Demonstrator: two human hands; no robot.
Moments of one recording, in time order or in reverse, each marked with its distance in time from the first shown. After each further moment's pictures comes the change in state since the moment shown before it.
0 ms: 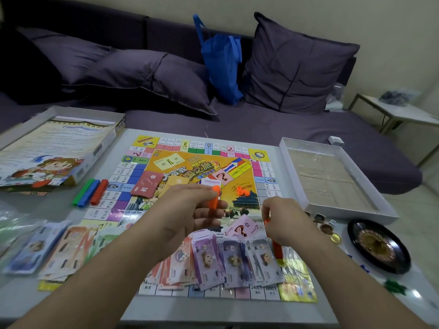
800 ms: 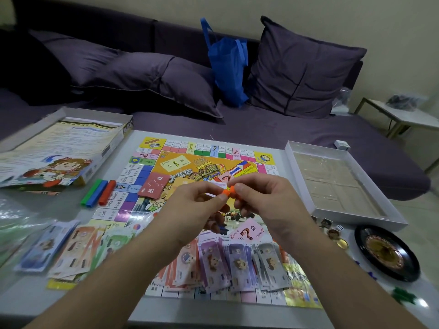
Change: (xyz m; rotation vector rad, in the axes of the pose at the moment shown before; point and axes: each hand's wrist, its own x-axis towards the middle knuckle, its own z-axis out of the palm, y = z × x) left_hand 0.003 -0.008 -0.008 0.295 0.034 0.198; right_hand -0.032 -0.060 -0.032 1.248 0.045 -0.299
